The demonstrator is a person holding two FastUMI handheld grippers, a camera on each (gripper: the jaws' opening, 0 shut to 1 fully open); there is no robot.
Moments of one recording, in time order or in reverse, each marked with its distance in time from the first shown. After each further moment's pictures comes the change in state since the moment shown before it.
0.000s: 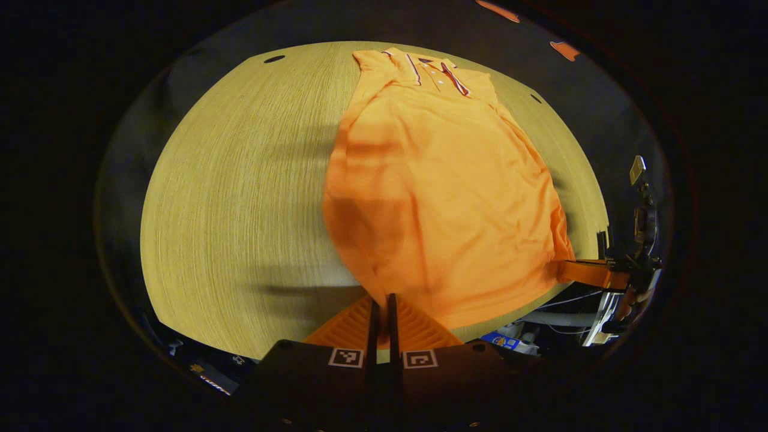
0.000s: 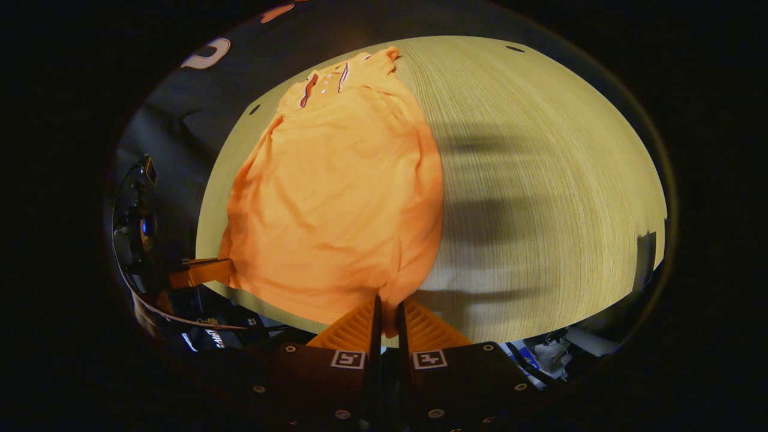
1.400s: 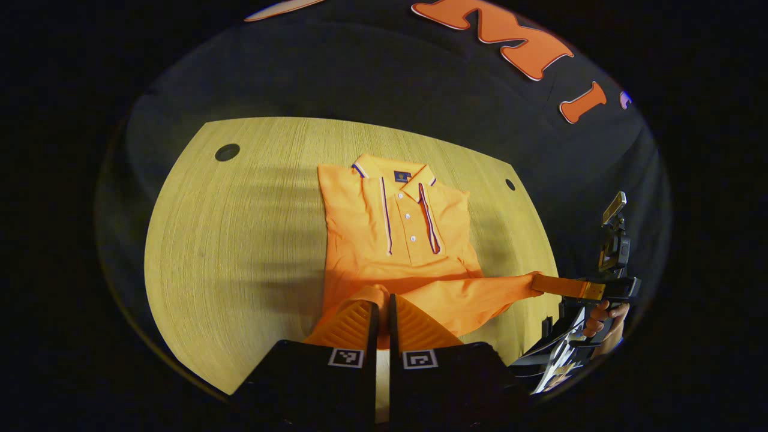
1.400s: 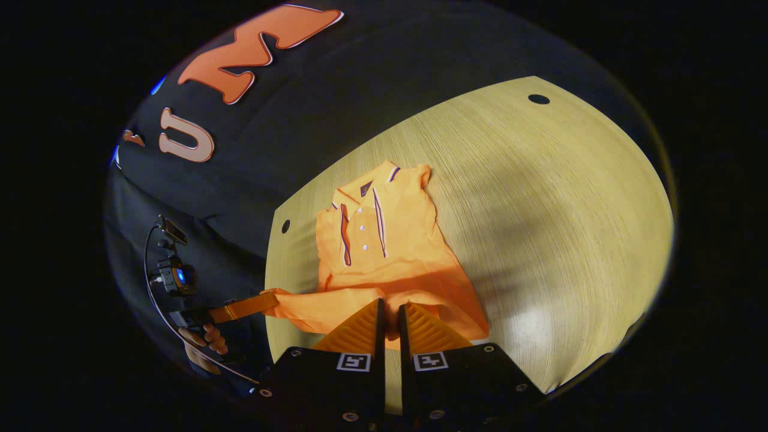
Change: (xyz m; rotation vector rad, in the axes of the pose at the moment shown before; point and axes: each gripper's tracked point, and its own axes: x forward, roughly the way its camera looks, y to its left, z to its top) left arm -0.045 -0.025 0.300 0.045 -0.242 -0.171; right arm -0.026 0.059 0.275 0.157 -0.269 0.162
